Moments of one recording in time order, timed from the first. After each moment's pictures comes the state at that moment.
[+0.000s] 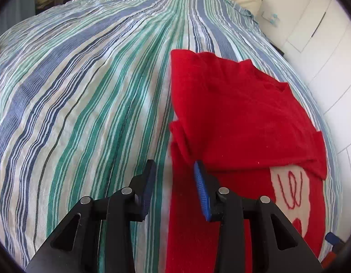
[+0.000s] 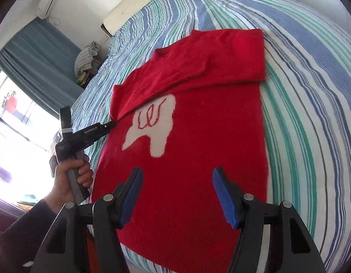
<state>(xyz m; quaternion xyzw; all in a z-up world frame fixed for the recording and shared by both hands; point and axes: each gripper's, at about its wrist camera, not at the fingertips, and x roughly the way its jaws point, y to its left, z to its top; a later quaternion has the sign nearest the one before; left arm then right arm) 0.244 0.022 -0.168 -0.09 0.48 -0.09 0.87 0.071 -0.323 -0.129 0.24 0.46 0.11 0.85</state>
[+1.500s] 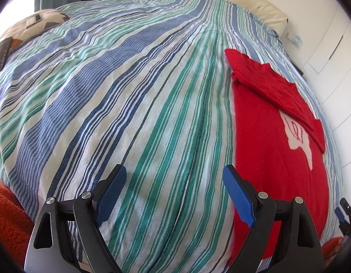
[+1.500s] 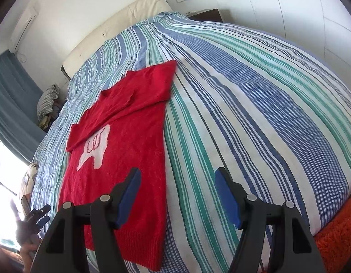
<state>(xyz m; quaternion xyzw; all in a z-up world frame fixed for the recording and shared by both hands) 0.081 0.109 -0.161 -0.14 0.46 0.00 0.88 -0.008 -0.376 -0.129 0.26 0.38 -0.08 0.88</state>
